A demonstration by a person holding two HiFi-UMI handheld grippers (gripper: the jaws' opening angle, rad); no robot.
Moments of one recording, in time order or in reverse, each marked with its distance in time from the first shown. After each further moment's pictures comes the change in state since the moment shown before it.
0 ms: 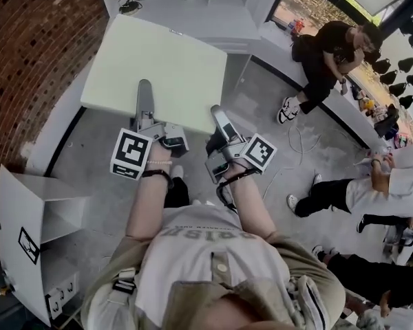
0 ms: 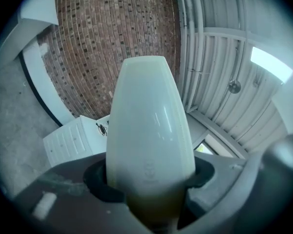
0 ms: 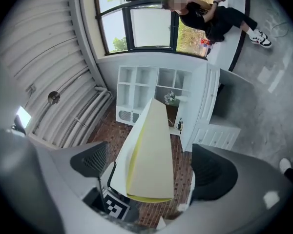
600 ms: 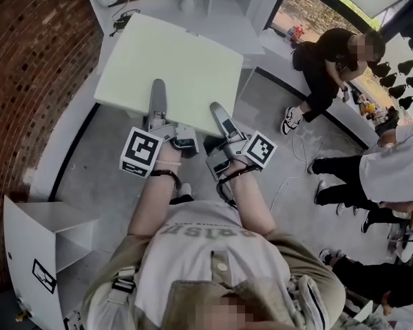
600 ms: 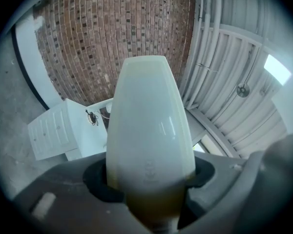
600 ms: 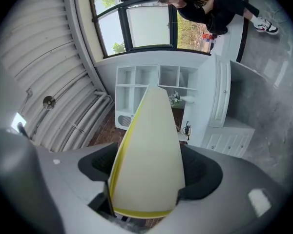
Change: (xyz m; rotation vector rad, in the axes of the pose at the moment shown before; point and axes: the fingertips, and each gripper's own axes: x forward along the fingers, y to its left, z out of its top) left arm 0.133 0.023 0.002 -0.096 0.103 -0.079; right arm 0.133 -0.003 0.031 0.039 -0.053 0.053
